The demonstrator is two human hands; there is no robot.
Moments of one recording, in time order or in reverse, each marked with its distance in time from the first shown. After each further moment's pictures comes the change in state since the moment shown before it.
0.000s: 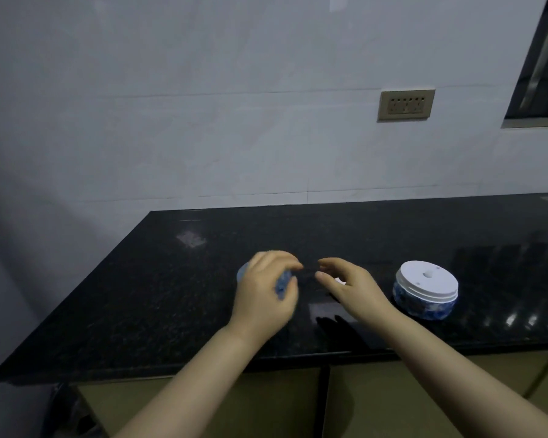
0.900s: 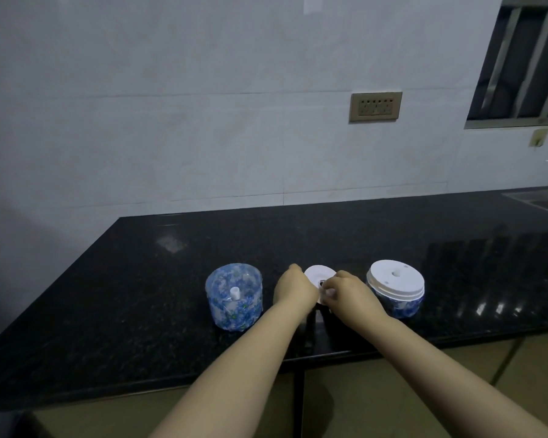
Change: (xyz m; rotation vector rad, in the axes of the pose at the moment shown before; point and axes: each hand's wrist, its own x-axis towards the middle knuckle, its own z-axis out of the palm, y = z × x) left_hand 0.043 0.013 0.114 0.013 -0.511 -0.816; right_hand 0.002 0.040 -0.021 -0.506 -0.076 0.100
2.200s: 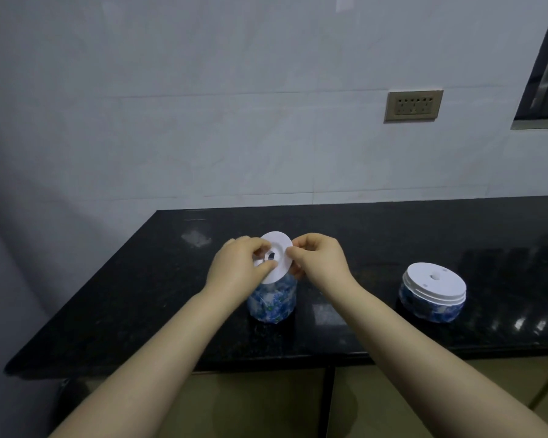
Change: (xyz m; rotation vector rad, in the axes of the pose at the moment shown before) left_hand -0.034 -0.069 -0.130 0.191 0.388 0.410; right_hand 0.010 -0.124 -0.017 0.976 0.079 0.017
